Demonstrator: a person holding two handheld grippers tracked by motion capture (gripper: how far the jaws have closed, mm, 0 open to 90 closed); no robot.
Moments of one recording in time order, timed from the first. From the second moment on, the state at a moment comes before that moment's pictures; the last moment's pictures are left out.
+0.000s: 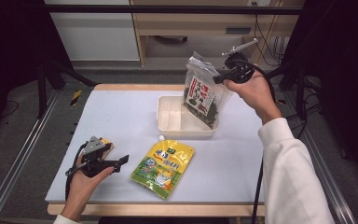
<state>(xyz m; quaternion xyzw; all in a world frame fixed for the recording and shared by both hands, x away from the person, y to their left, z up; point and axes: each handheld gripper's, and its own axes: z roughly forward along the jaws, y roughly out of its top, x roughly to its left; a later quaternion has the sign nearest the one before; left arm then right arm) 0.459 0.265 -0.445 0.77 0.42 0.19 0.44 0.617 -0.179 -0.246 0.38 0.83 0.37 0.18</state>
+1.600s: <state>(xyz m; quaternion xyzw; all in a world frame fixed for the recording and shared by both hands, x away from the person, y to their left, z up) 0.460 0.265 -0.447 0.77 0.42 0.19 0.44 0.615 -0.200 -0.282 0.40 0.80 0.41 0.17</state>
